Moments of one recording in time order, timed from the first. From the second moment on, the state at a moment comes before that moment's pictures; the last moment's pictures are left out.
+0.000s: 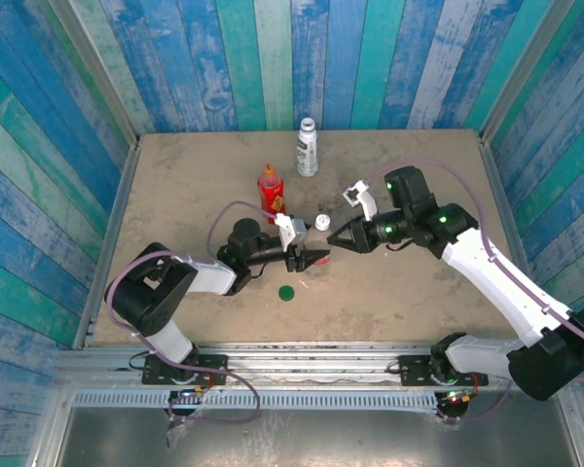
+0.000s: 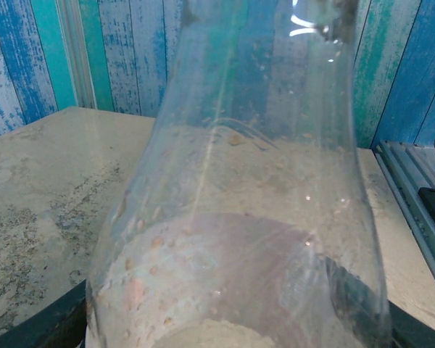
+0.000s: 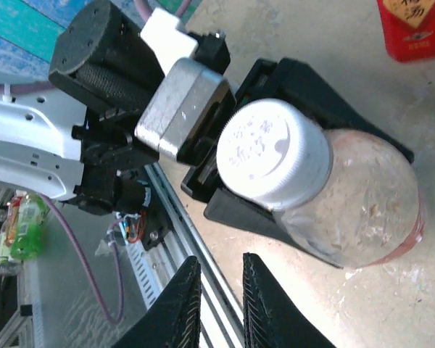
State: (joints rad) left arm -0.62 1.64 0.52 1.04 0.69 0.03; right arm 0.53 1.22 1.13 -0.70 -0.72 0.21
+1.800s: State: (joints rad) left arm -0.76 1.36 0.42 0.76 0.42 0.41; right arm 0.80 0.99 1.28 -0.98 -0.30 -0.53
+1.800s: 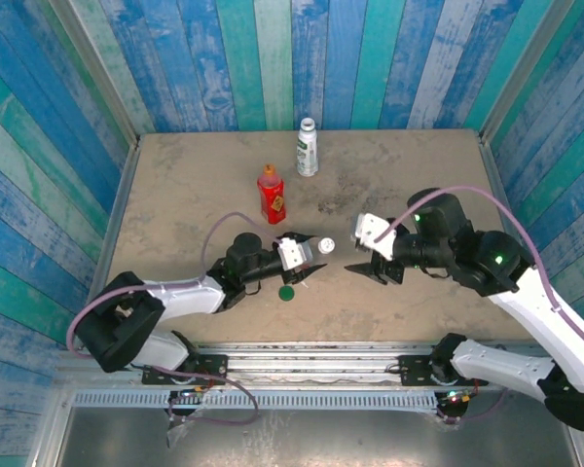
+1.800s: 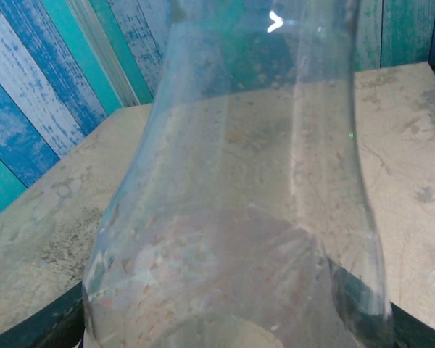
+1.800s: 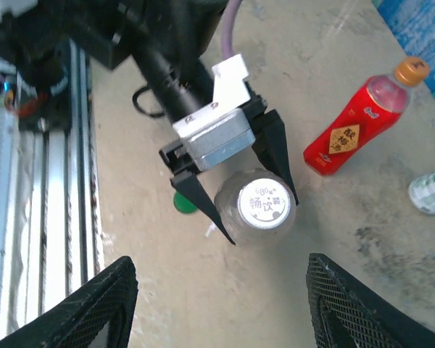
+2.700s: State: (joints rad) left arm -0.79 1.25 0.41 0.61 0.36 0.56; right arm 1.00 1.26 1.39 -1.05 0.02 -0.81
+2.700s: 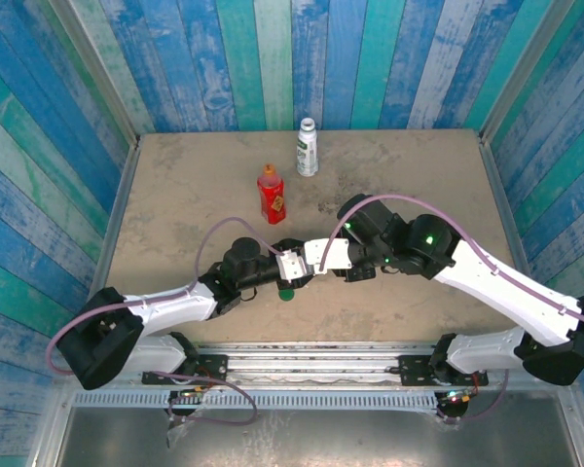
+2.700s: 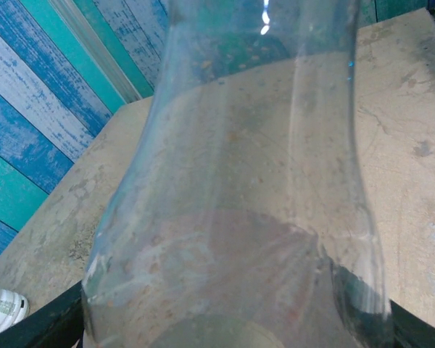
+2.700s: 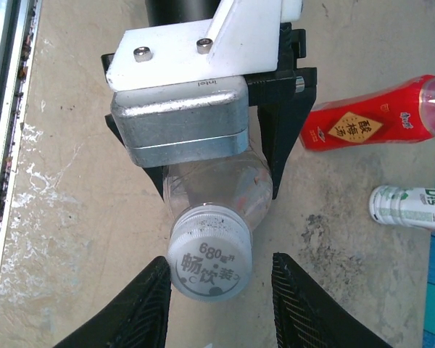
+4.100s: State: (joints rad) left arm -0.79 1.27 0.41 0.67 0.26 0.52; right arm 1.00 1.29 1.36 -0.96 0.10 -0.27
